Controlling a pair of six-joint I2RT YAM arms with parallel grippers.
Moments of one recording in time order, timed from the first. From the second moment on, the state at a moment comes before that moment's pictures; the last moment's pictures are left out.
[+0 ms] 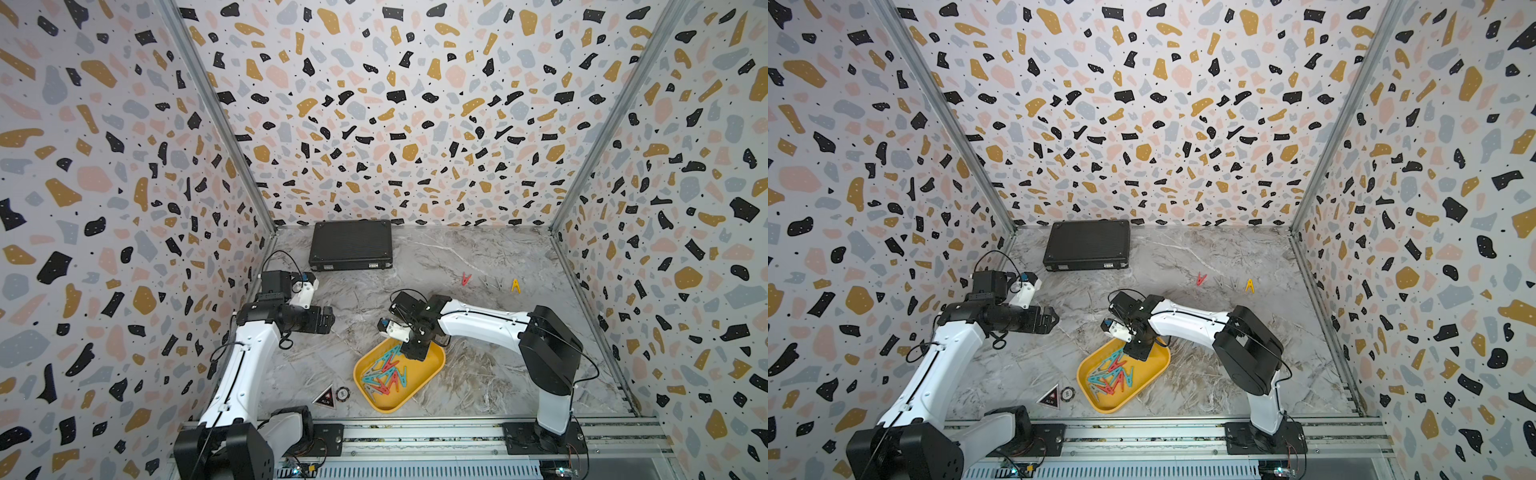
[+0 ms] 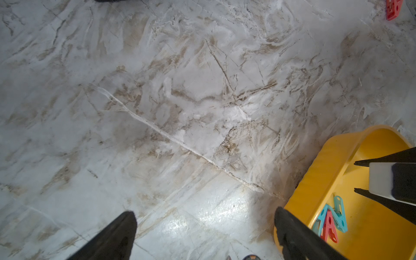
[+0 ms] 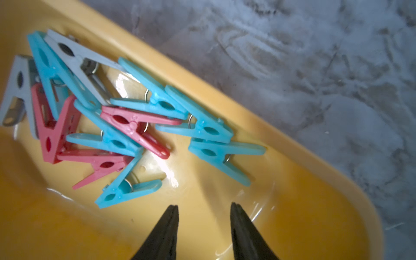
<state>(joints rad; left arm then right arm) 0.11 1.12 0.91 -0.89 0.30 0.20 0.98 1.90 1.38 -0.82 -0.13 -0.25</state>
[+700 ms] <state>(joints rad) 0.11 1.12 0.91 -0.89 0.30 0.20 0.96 2.01 1.43 -0.80 -0.19 -0.32</state>
